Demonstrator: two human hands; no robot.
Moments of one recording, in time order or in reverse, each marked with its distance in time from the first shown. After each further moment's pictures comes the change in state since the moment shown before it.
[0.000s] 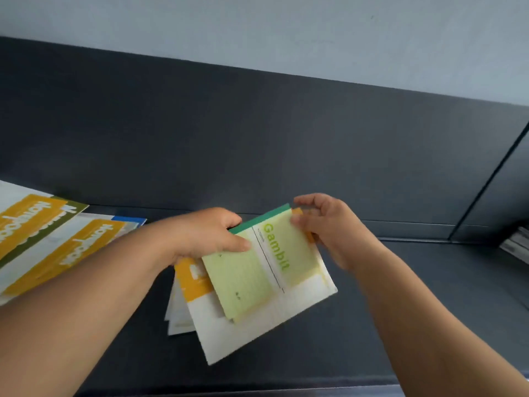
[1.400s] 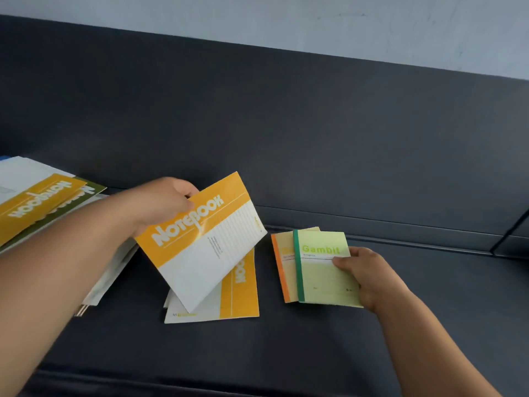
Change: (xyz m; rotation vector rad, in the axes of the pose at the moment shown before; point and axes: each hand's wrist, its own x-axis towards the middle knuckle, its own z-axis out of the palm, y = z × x) left_hand 0.019 -0.028 -0.026 -0.200 0.293 -0.226; right_hand 0.018 0.109 -0.067 -0.037 0.257 0.455
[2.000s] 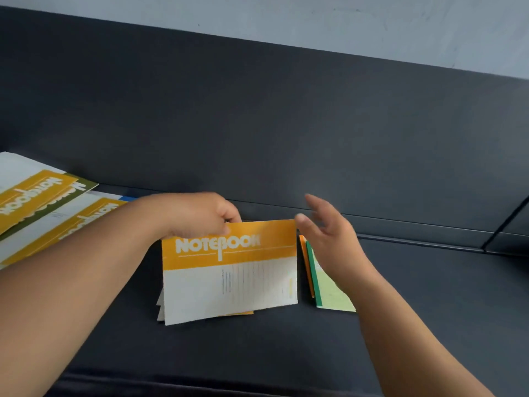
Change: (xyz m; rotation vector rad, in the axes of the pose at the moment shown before) left_hand -0.010 0.027 0.028 0.477 -0.289 0.157; right_hand -0.055 -0.051 0.051 -0.230 -0.098 -0.643
